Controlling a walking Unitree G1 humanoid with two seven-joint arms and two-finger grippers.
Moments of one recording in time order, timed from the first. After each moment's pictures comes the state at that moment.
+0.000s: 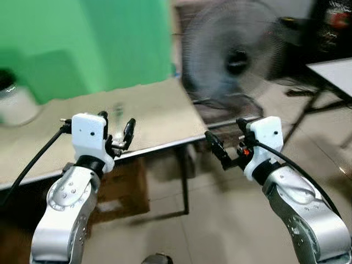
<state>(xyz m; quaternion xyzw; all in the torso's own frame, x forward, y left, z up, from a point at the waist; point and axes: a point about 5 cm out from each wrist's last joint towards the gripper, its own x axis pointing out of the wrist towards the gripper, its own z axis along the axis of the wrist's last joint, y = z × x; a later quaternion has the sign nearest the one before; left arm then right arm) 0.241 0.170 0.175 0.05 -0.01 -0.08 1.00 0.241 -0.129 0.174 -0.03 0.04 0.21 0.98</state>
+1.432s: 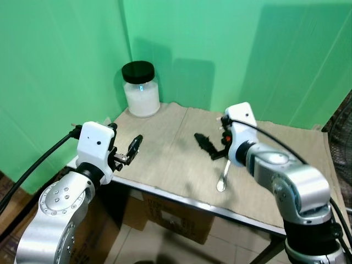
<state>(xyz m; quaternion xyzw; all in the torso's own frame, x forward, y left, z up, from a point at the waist) 0.231 0.170 0.170 0.09 0.05 -0.16 0.98 0.282 -0.113 0.174 -0.04 0.21 0.20 0.96</state>
